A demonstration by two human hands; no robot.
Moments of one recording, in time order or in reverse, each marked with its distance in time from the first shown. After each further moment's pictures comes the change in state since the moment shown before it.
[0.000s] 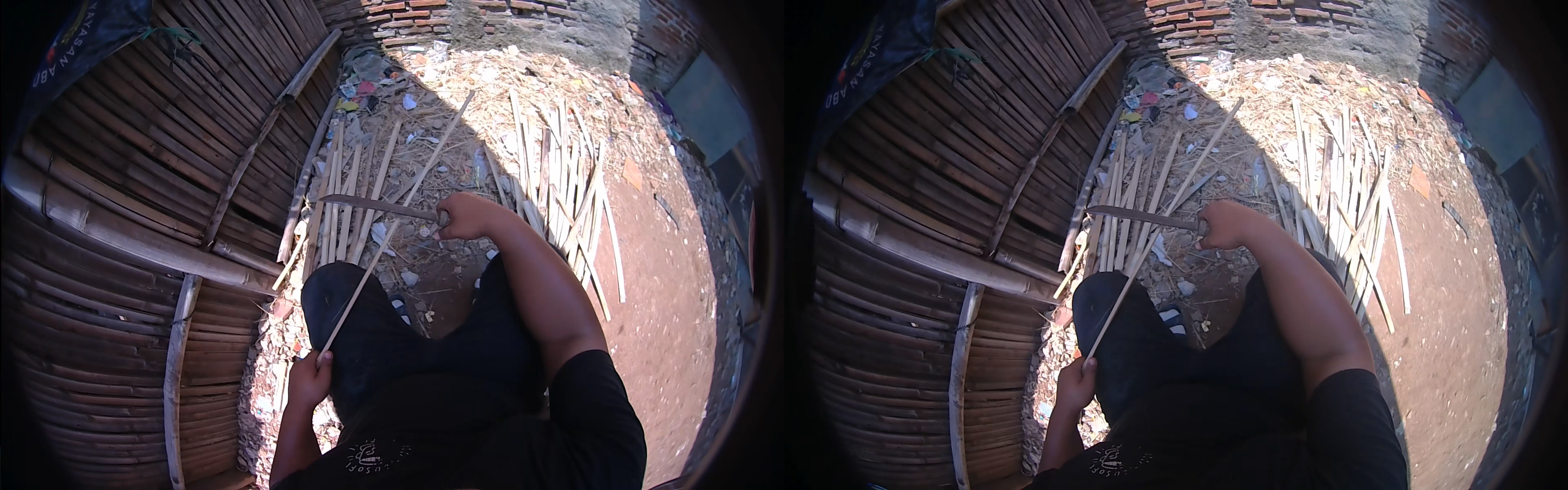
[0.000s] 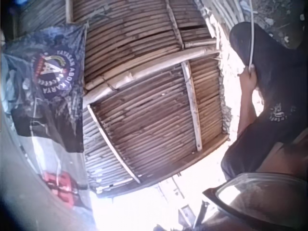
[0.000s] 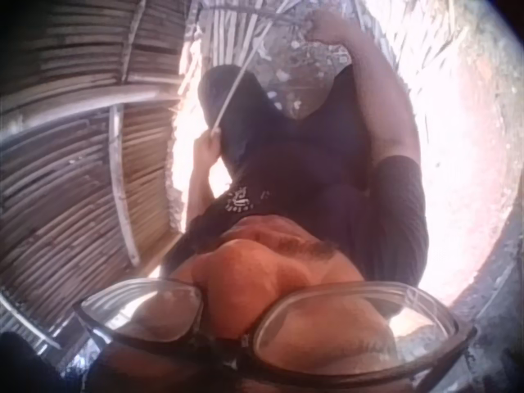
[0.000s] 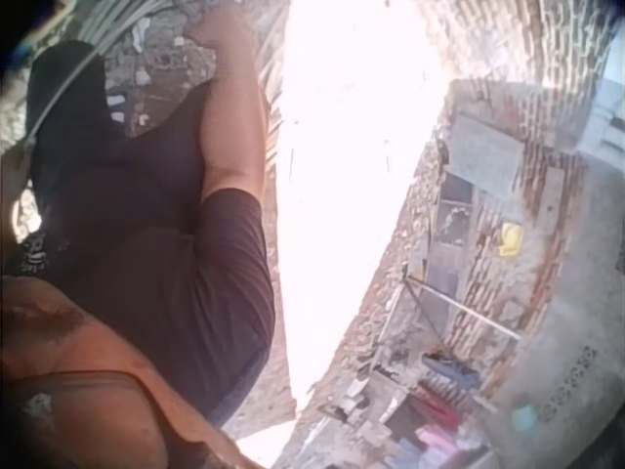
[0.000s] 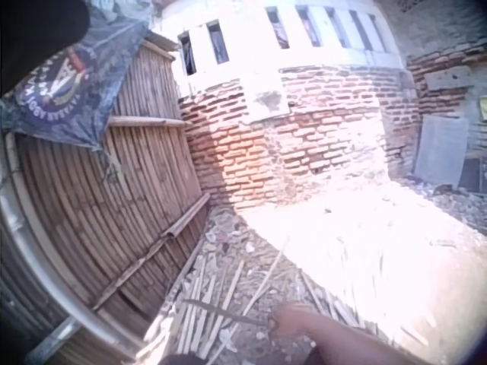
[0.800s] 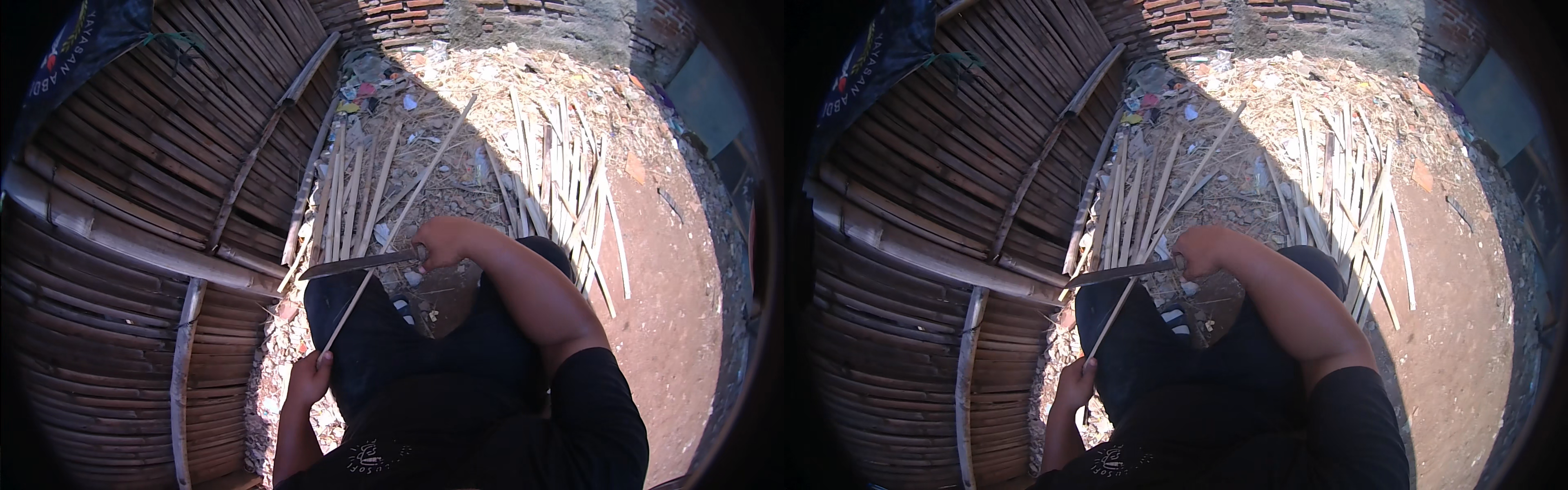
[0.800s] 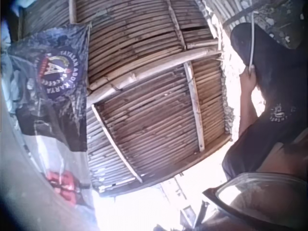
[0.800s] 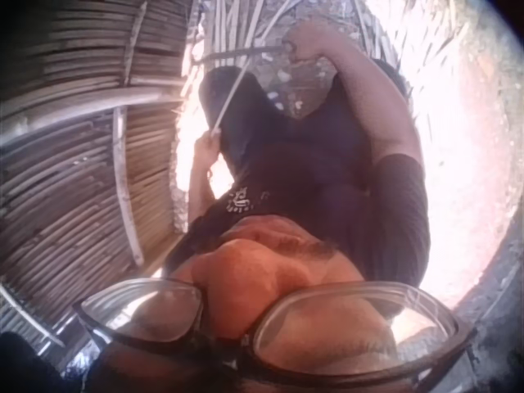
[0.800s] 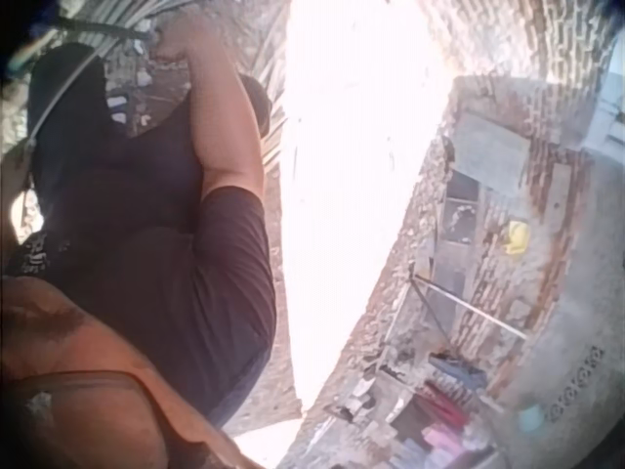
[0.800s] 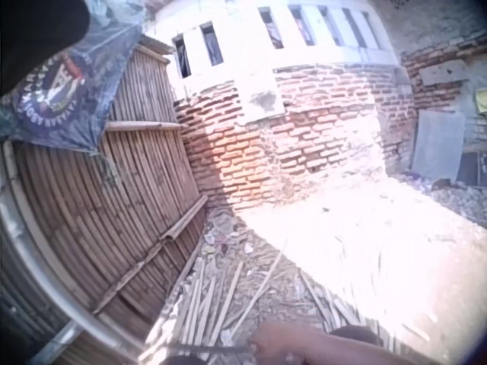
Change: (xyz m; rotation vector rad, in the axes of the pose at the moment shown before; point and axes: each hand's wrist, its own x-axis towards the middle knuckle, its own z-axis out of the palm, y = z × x) left_hand 0.005 -0.006 -0.007 -0.070 -0.092 -0.042; right_hand -0.003 -0.041 0.025 -0.074 -0.142 -0.220
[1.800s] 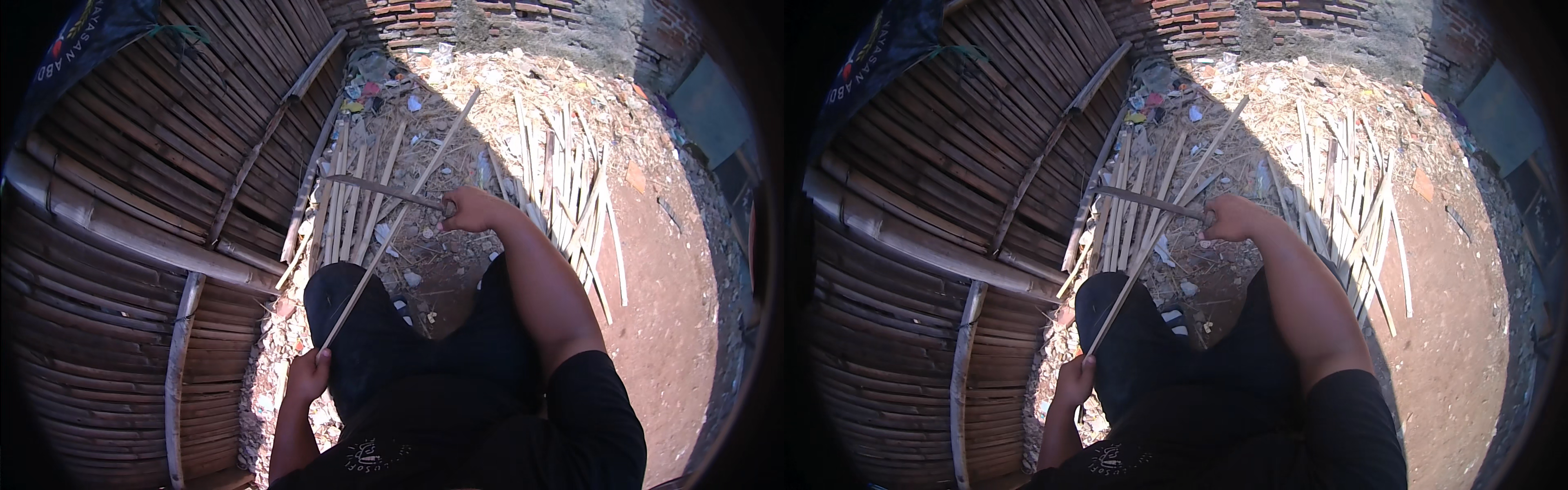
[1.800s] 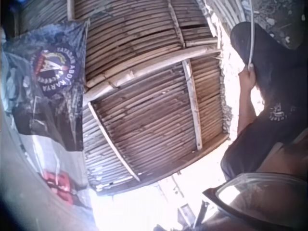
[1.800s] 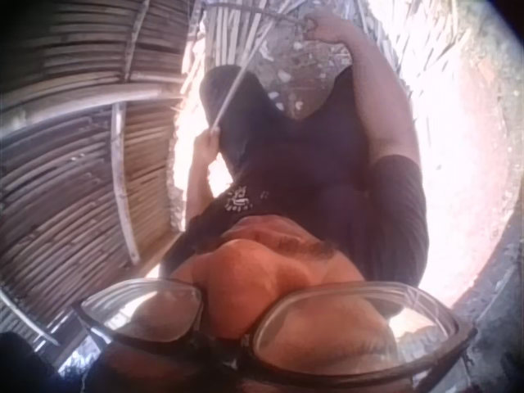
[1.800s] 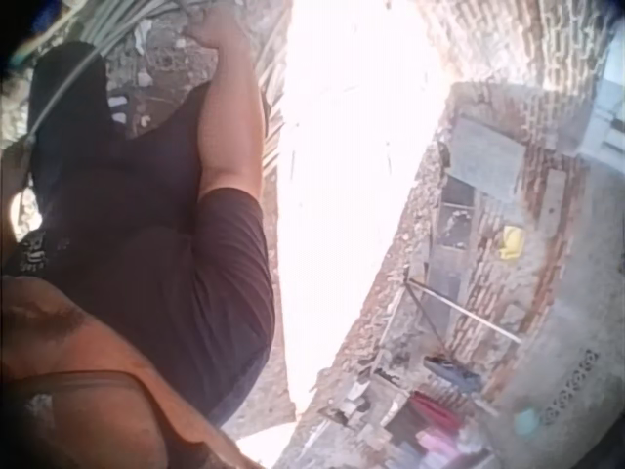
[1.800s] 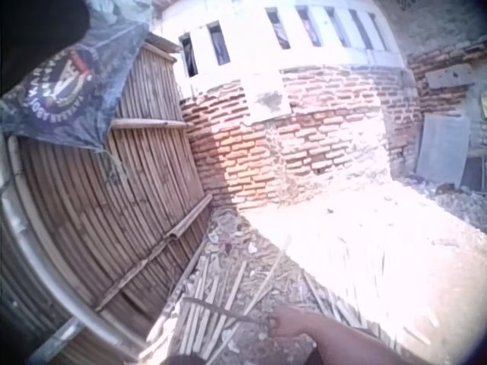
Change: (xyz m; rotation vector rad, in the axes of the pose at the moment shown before) left_hand 0.002 -0.007 0.002 0.012 0.024 0.050; right_hand -0.006 0.052 -0.026 0.141 0.208 0.223
